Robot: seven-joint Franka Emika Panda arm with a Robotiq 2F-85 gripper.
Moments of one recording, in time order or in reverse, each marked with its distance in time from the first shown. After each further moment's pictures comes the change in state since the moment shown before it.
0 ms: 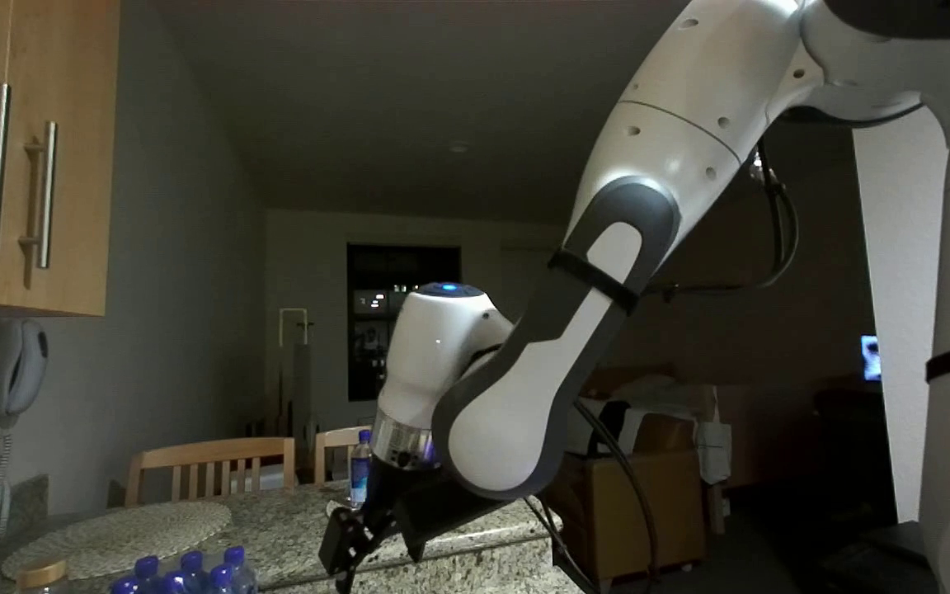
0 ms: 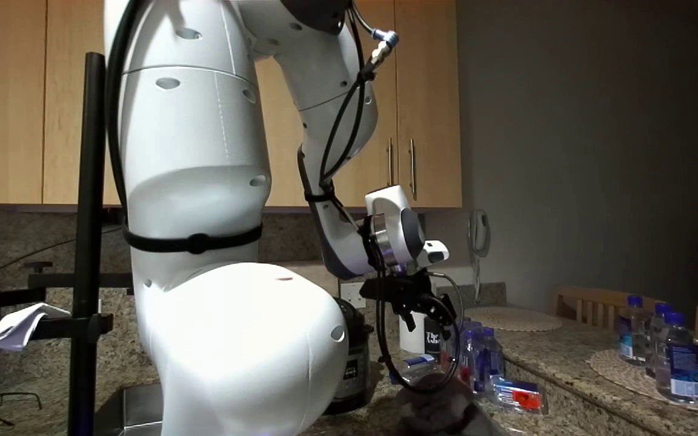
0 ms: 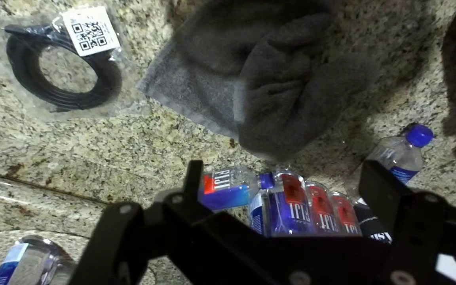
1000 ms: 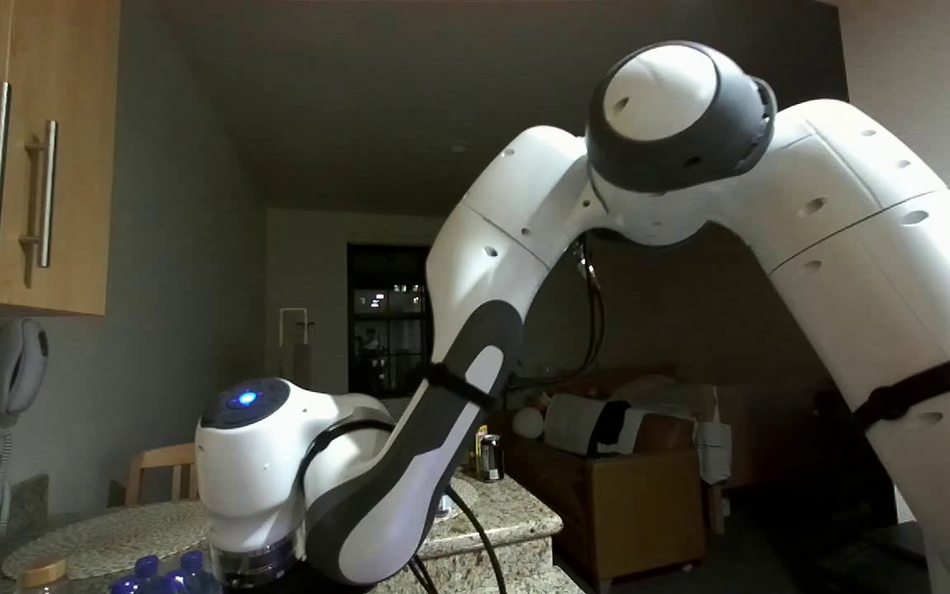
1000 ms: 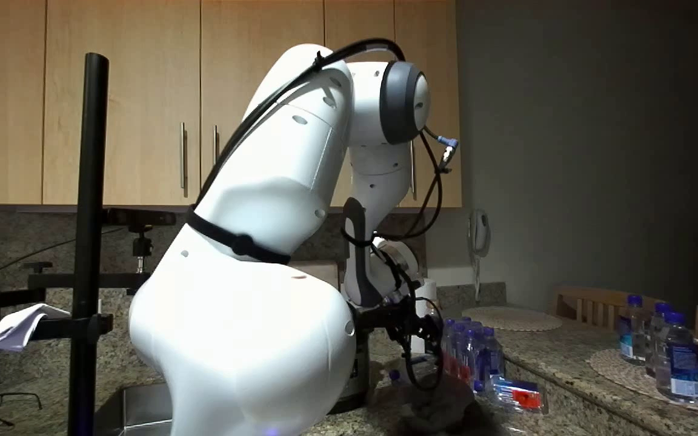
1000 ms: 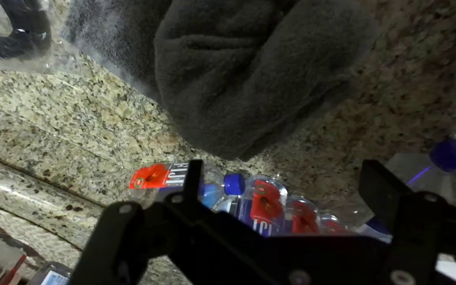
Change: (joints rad) arm 0.112 0.551 0.049 0.540 -0.679 -0.315 0.601
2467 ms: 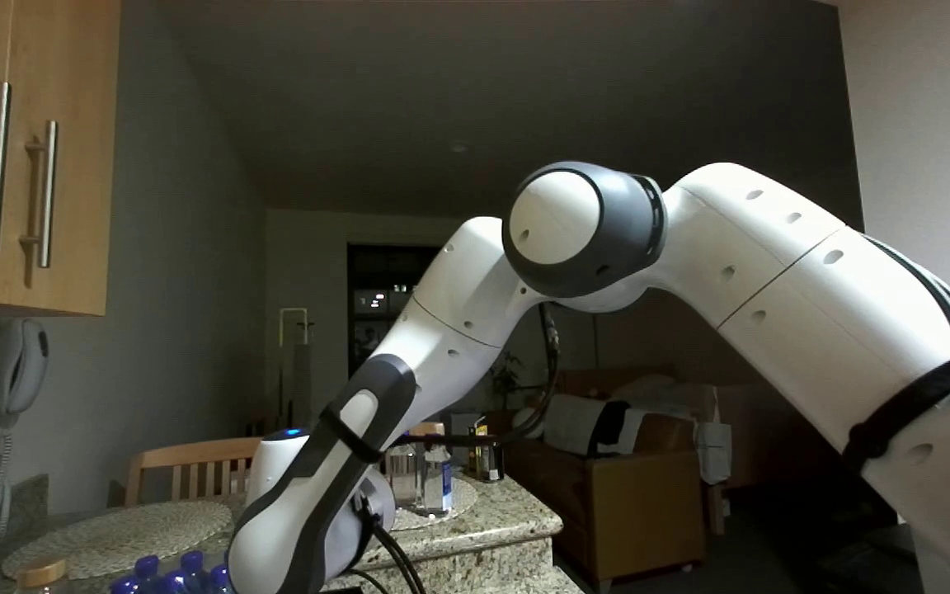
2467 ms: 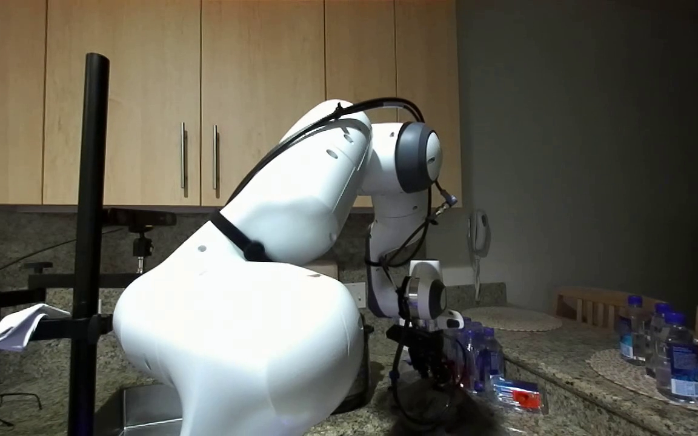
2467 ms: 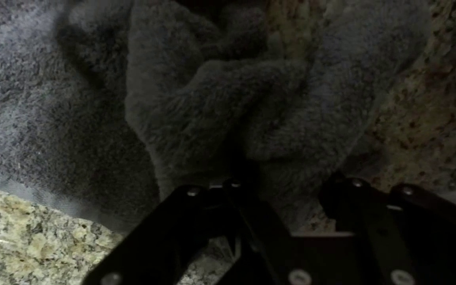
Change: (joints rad) arm 0.132 0.261 -0.228 0.217 0.905 0.084 -0.677
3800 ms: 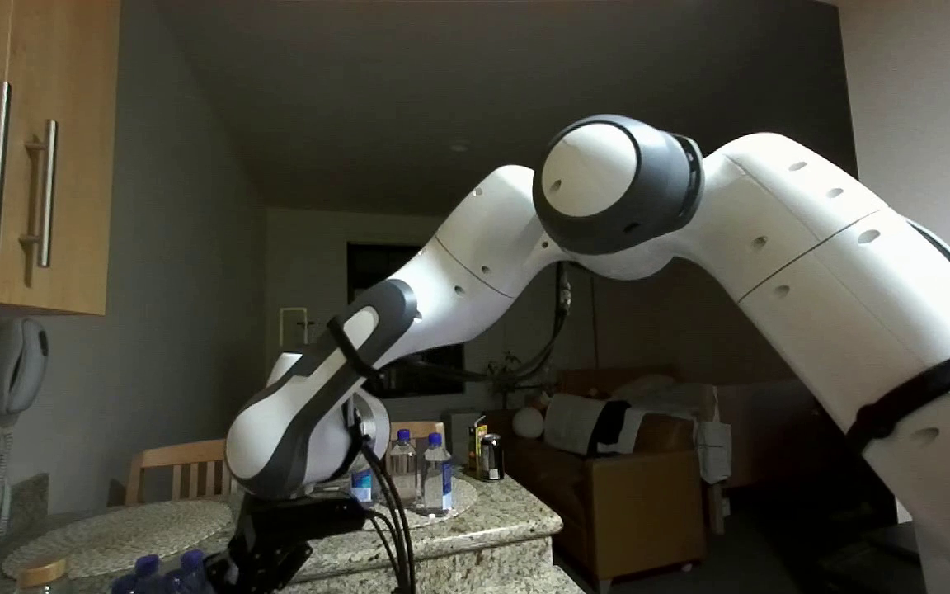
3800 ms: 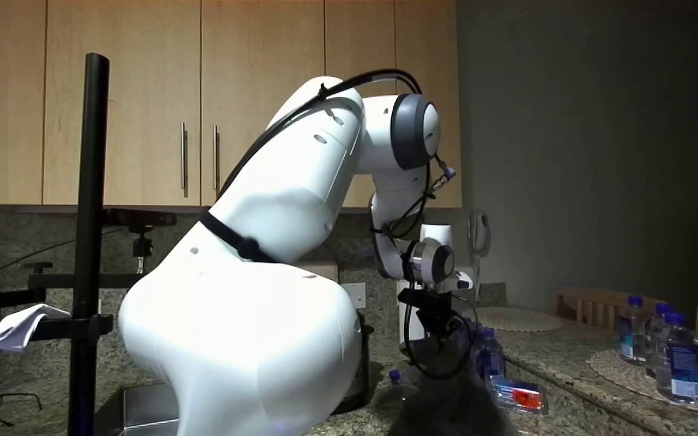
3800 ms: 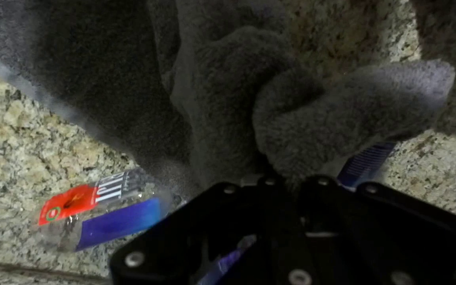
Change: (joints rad) arm -0.049 -0.125 0.031 0.050 0.154 -0.034 -0.281
